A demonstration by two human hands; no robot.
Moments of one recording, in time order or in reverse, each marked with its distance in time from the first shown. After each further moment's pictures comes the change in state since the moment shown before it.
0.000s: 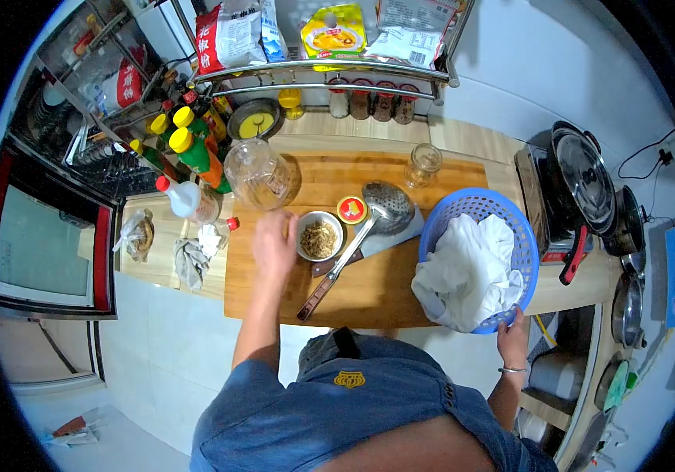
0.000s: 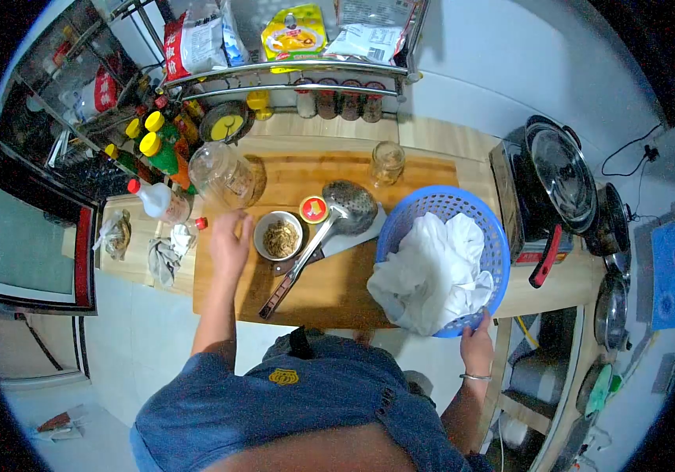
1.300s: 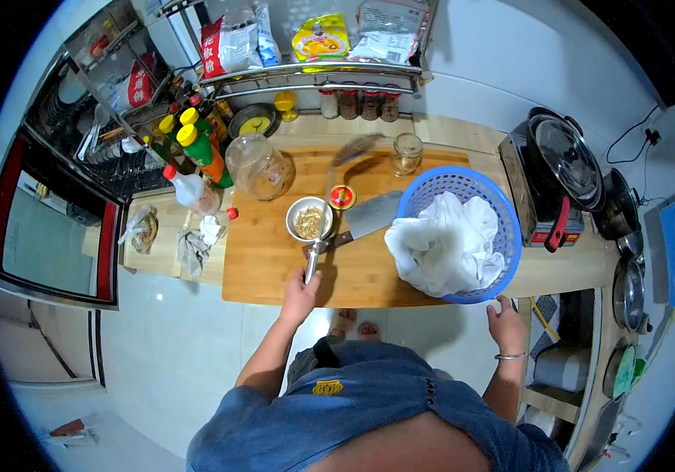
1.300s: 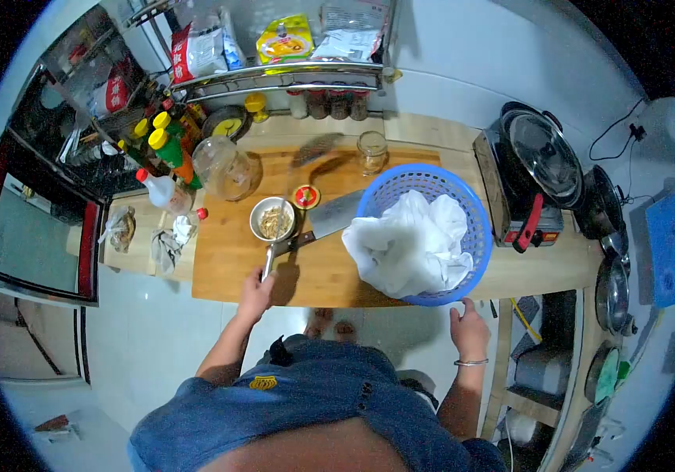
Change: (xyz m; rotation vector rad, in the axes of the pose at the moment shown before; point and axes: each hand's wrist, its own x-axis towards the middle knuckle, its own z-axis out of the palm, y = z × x) left_hand -0.132 0.035 -0.021 -0.521 -0.565 -0.595; right_hand -0.037 -0.001 -0.027 -0.051 -0.021 -0.099
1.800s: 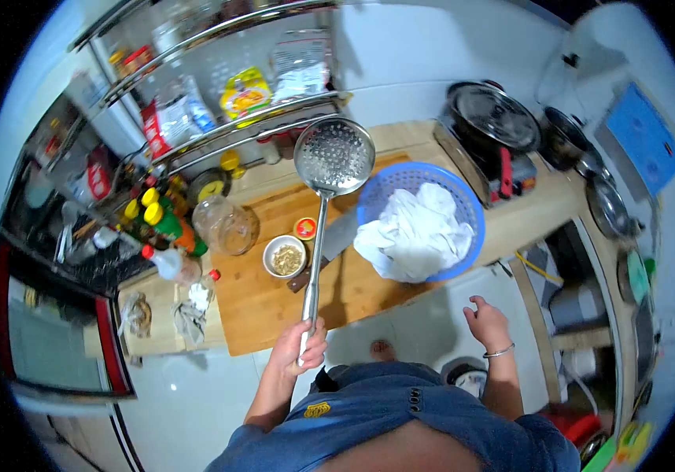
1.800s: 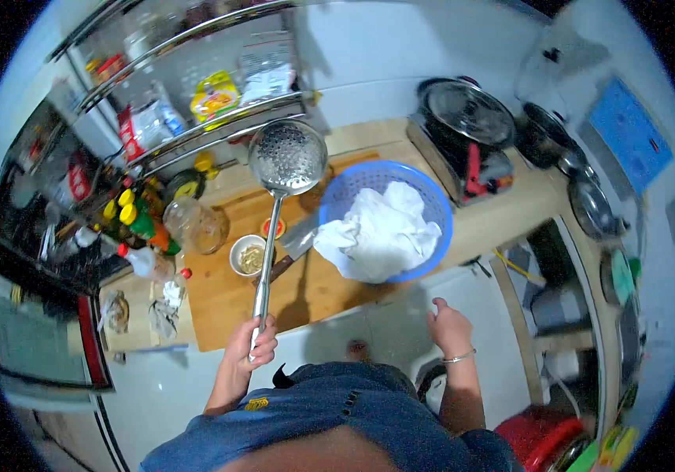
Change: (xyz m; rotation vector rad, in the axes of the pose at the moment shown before) left_hand -0.044 0.043 -0.049 -1.217 -0.981 -0.528; right_hand -0.084 -0.006 0.032 0.111 0.057 0.050
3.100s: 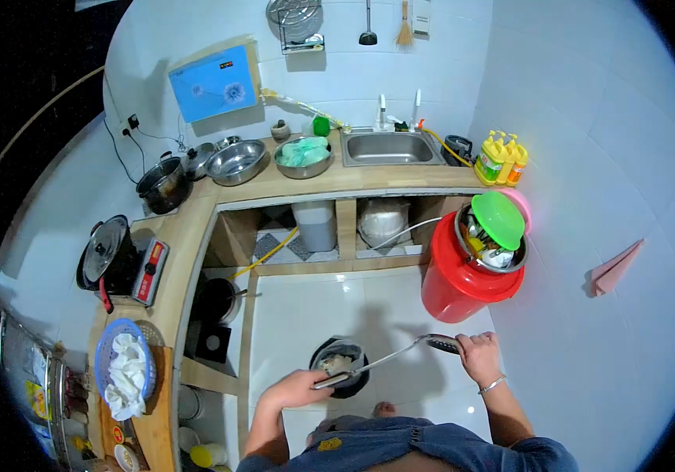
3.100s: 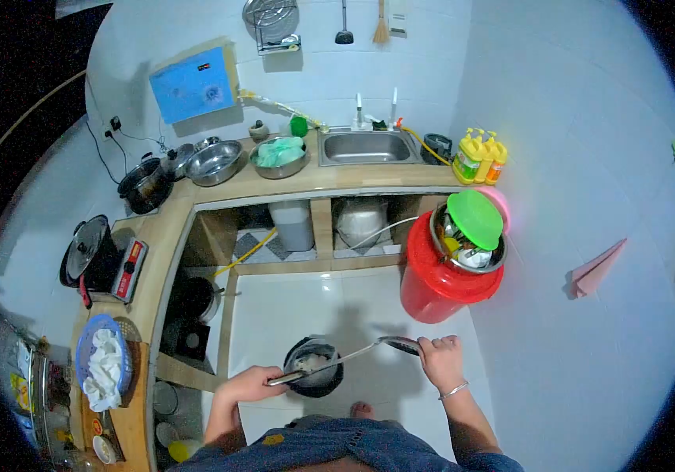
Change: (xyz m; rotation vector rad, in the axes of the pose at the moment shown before) left_hand 0.048 -0.458 0.197 2.002 -1.477 -0.444; right_hand -0.529 0.343 0.052 -0.280 0.682 0.811
